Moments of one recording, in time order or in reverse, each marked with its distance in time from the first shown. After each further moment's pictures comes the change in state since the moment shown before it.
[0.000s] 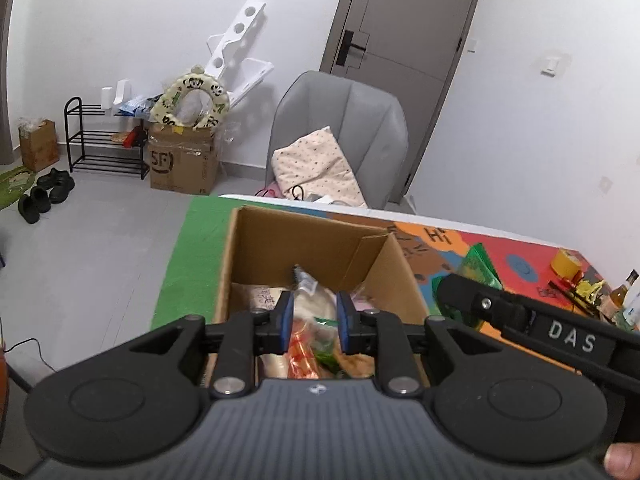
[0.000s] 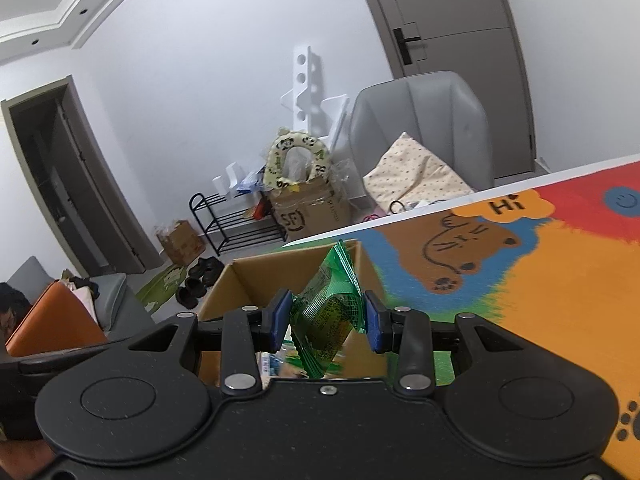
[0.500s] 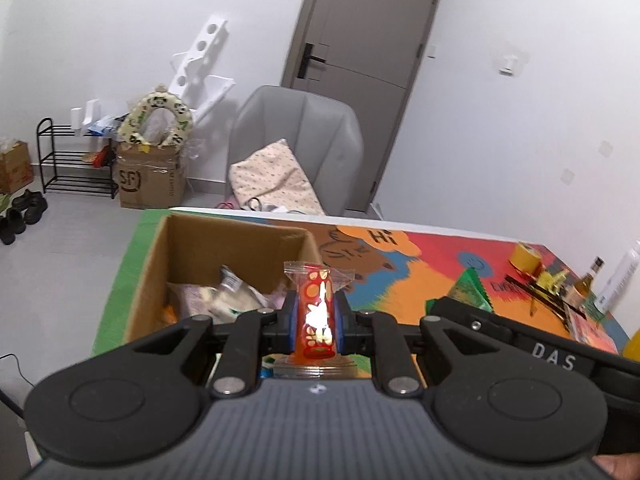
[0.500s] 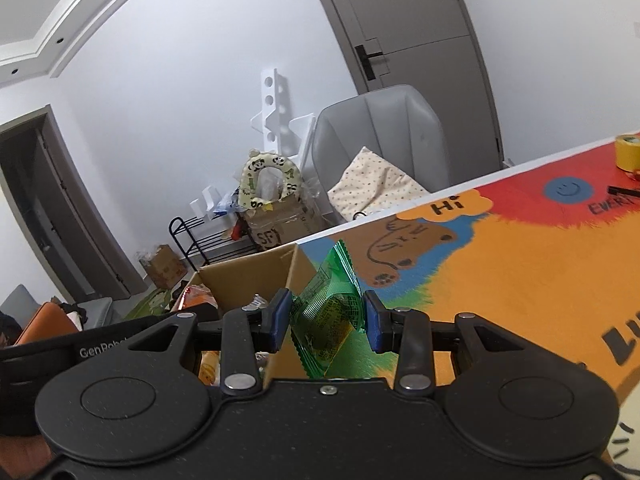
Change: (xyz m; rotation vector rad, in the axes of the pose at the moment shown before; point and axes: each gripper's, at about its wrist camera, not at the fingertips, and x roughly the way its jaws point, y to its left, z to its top) left arm -0.021 -0.054 -0.015 0.040 -0.055 -0.071; right arm -0.053 -0.044 -0.012 0.064 -0.057 -0.055
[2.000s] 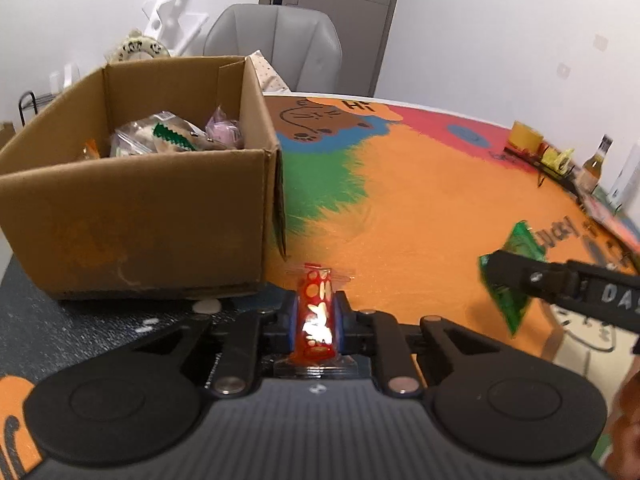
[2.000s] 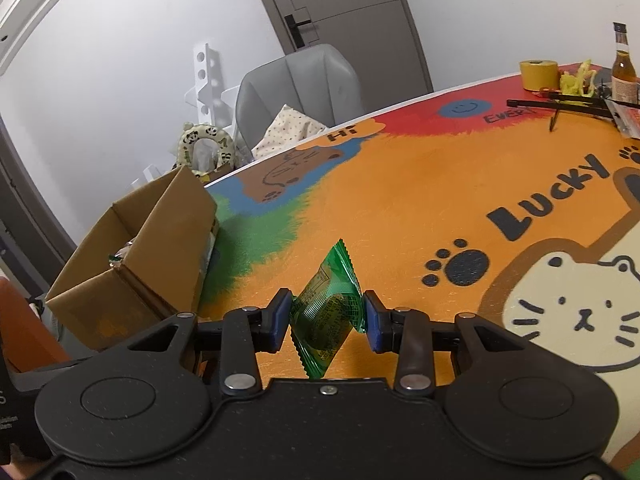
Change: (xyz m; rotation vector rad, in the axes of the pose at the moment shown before) left arm 0.036 -0.055 -0.121 0.097 0.203 0.006; right arm -0.041 -0.074 -0.084 0.079 0.071 -0.163
